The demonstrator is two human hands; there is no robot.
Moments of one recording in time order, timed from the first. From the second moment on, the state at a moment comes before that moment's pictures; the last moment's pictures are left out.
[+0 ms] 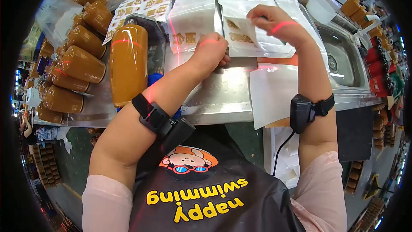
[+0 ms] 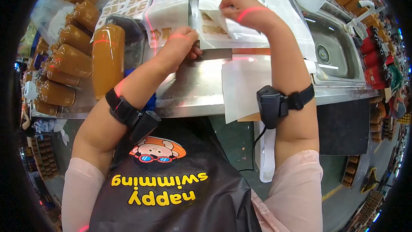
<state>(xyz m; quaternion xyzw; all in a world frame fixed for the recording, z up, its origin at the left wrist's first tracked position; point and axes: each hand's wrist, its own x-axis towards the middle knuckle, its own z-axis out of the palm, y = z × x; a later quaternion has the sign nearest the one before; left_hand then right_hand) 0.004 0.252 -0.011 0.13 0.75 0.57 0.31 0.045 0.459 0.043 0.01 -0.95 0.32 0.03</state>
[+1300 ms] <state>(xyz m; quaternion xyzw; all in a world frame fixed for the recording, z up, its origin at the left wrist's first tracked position) -0.003 0.250 0.001 0.13 0.67 0.61 0.40 0.067 0.426 0.031 0.05 -0.94 0.33 -0.02</state>
